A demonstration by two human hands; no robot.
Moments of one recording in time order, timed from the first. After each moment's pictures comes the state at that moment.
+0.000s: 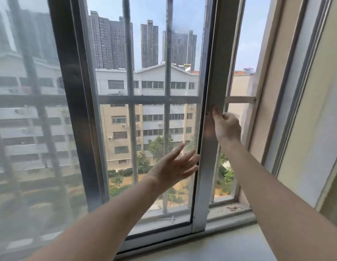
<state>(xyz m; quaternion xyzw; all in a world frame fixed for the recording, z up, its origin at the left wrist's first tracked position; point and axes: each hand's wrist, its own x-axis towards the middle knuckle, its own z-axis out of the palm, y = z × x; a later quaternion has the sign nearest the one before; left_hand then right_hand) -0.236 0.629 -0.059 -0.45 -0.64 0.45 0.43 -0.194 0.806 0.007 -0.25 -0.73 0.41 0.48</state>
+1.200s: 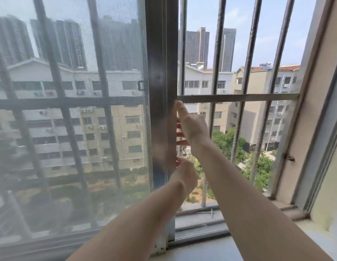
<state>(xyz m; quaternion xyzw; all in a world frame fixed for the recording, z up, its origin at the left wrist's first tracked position) -0.254 0.535 -0.071 -0.46 -0.66 0.52 0.27 -0.245 0.577 0.023 -0.11 -0.74 0.57 0.33</state>
